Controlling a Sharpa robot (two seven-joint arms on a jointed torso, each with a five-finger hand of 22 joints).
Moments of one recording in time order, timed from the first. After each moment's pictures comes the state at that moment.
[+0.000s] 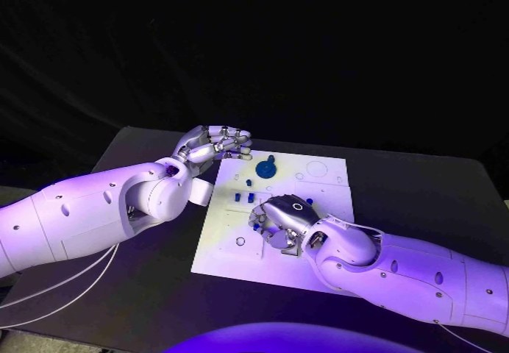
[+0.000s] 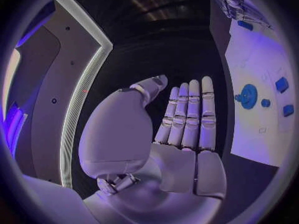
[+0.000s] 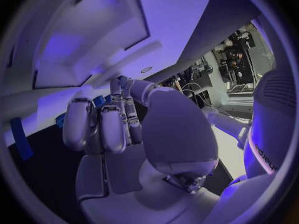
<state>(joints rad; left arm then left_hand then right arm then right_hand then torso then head) 1.09 -0.89 0.05 1.56 -0.10 -0.24 0.41 1.32 -0.23 0.54 0.04 0.19 0.93 0.20 0.31 0.20 1.14 0.13 0.17 0.07 0.98 0.09 0.51 0.21 0.18 0.98 0.19 0.38 0.21 1.00 -0.57 -0.12 1.57 -1.73 -0.48 -0.16 1.36 -0.14 0.67 -0.05 0.07 1.02 0.14 0.35 0.30 1.18 0.09 0.24 0.16 1.47 -0.01 1.37 1.17 0.08 1.40 0.09 1.27 1.31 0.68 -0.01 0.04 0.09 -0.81</state>
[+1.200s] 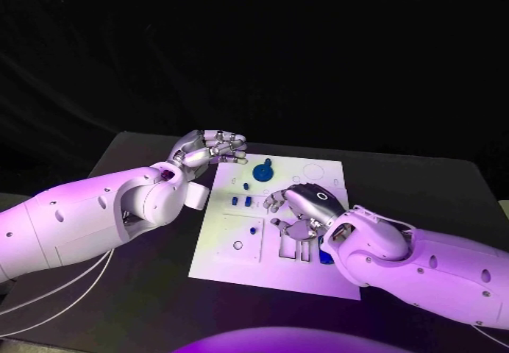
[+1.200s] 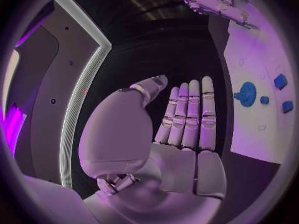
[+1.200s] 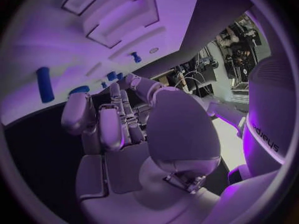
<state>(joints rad) 1.09 -0.90 0.05 1.55 -0.10 -0.24 0.40 1.32 -0.23 0.54 0.04 0.19 0.93 0.20 0.31 0.20 1.14 0.13 0.17 0.07 0.98 0.09 0.50 0.21 0.18 0.98 0.19 0.38 0.21 1.07 -0.75 -0.10 1.70 -1.68 -0.53 -0.16 1.27 -0.21 0.63 -0.04 0.07 0.90 0.18 0.26 0.27 1.08 0.11 0.19 0.14 1.46 0.02 1.33 1.11 0.08 1.33 0.13 1.15 1.31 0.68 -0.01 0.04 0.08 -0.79</state>
